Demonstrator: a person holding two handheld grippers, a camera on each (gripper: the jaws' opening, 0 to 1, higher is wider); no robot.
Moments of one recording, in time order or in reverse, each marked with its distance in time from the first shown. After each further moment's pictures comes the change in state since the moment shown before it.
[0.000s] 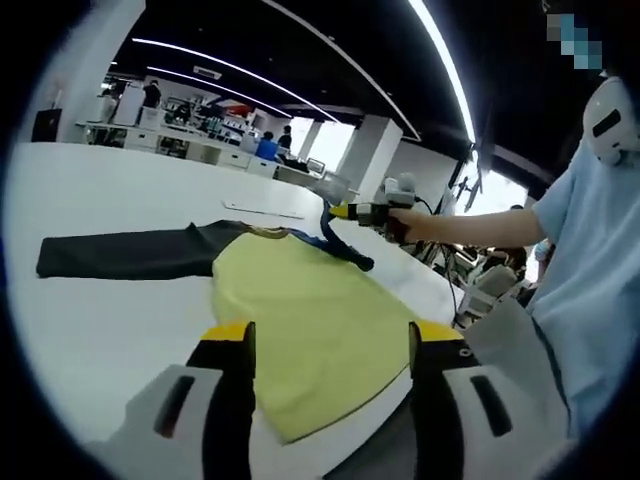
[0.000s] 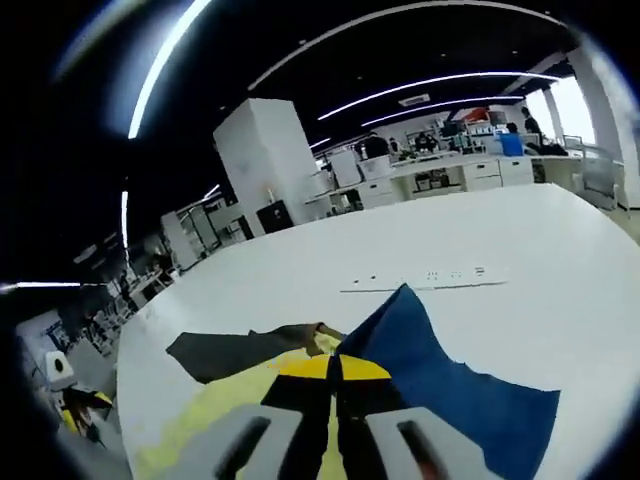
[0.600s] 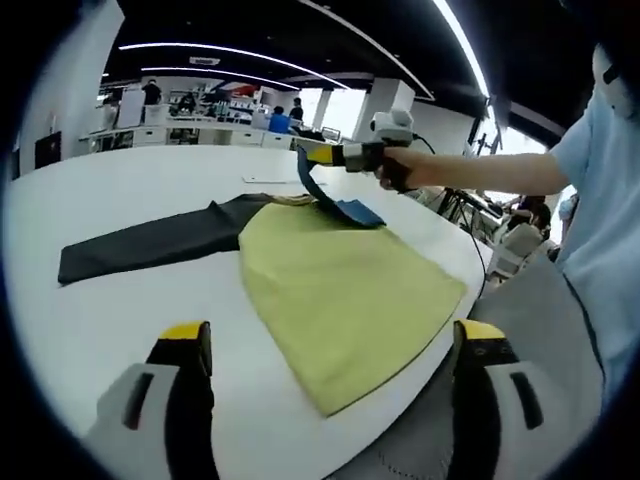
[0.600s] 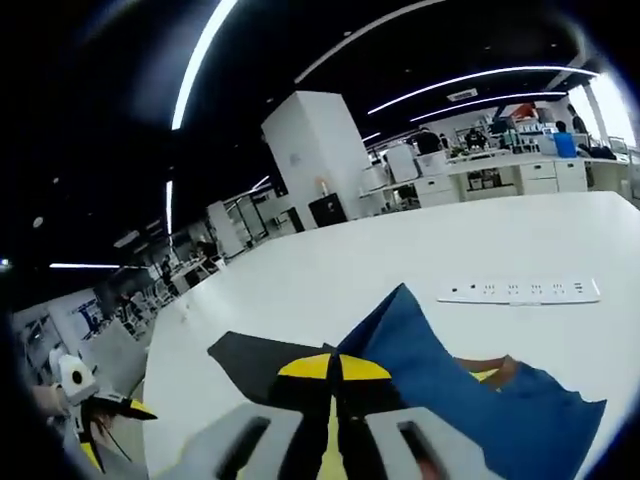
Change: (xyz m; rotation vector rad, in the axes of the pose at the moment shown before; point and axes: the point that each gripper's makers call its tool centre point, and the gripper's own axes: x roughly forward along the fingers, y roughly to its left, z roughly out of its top) left arm -0.005 0.025 -0.029 0.086 0.148 0.119; right arm 0.065 0.090 -0.008 -0.078 0.057 0.159
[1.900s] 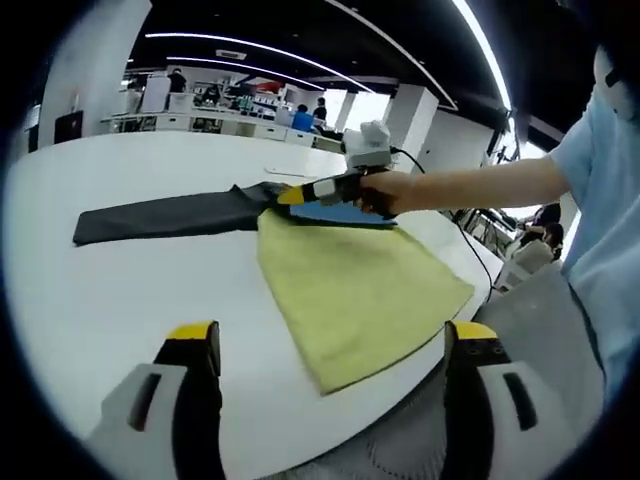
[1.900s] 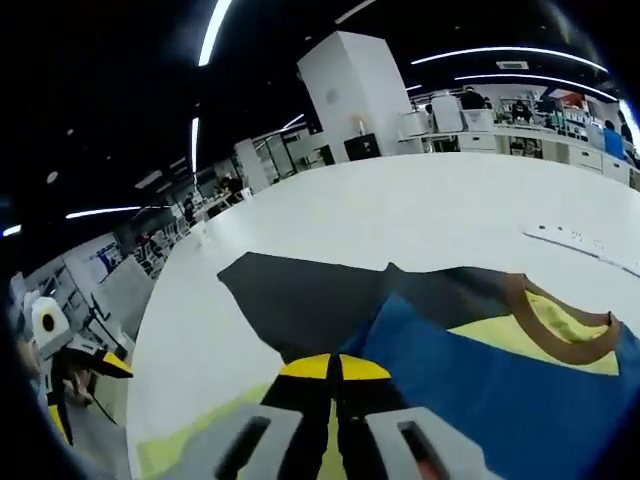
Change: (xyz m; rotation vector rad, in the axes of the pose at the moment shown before) left arm -0.010 0.009 -0.017 -0.087 -0.014 0.068; right arm 0.072 0.042 -0.104 -0.097 0.271 0.098
